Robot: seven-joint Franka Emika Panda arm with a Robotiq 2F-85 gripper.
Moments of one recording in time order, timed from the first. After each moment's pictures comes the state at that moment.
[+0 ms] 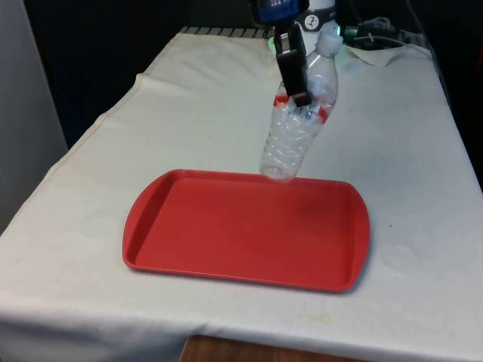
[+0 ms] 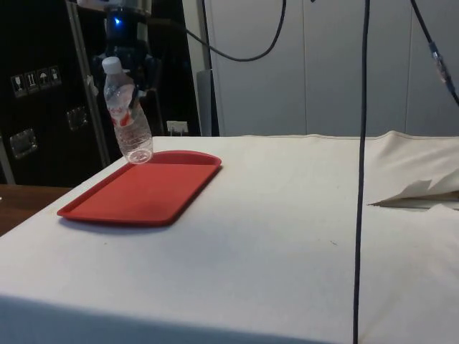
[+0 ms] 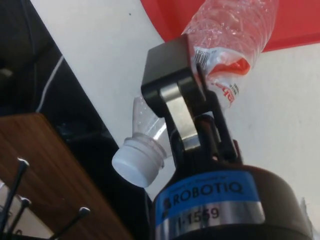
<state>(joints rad) 0.13 0.51 -0.26 -1.55 0.47 2.05 -1.97</state>
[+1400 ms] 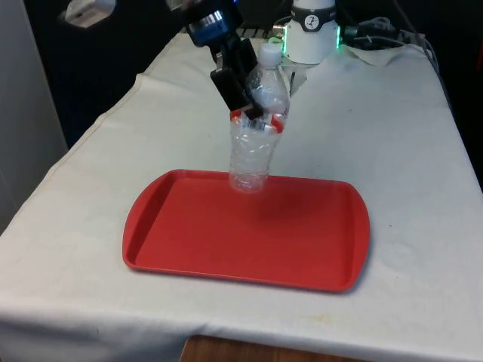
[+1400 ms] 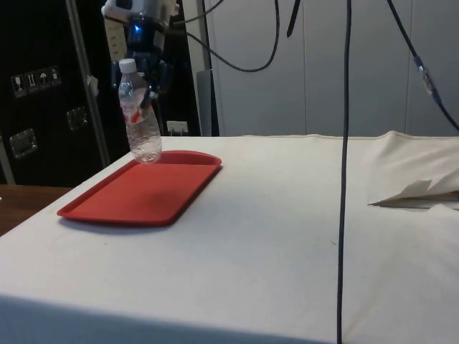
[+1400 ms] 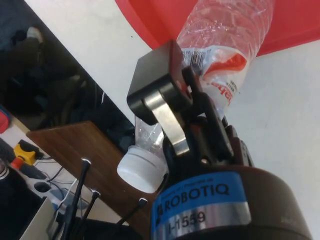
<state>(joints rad) 0.10 0.62 -0.41 -1.45 0.72 1.91 -2.10</state>
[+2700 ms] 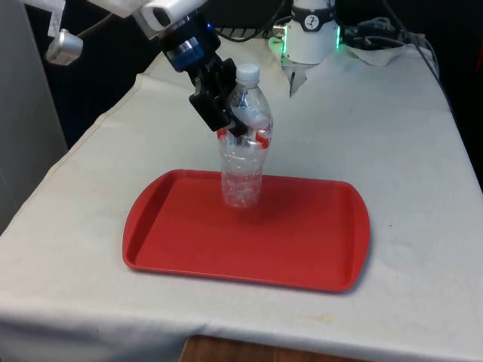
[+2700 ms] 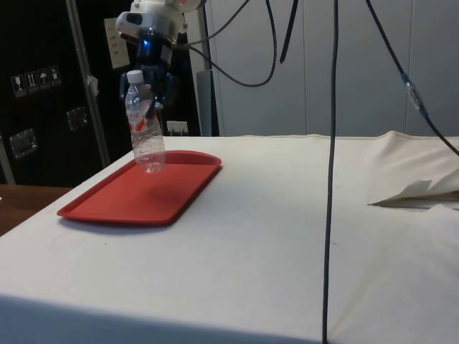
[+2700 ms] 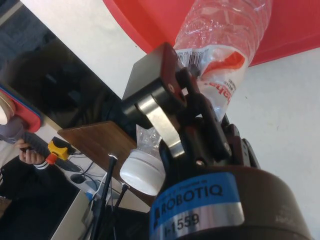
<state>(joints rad) 0.08 0.74 -0.49 -1.37 0.88 1.82 -2.17</state>
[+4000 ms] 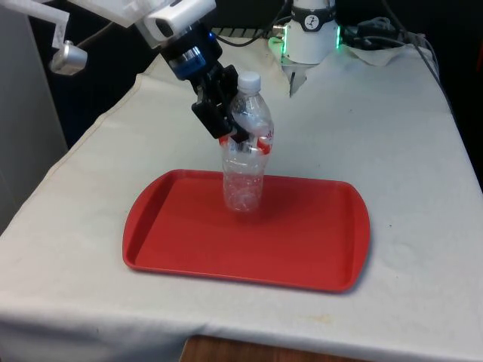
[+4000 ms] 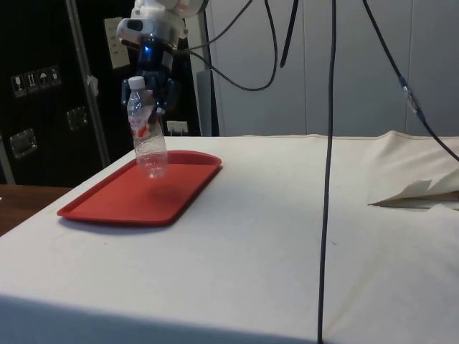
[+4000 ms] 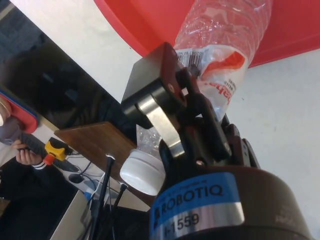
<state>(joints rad) 0.08 0.75 -0.49 -1.37 0.88 1.82 -2.17</state>
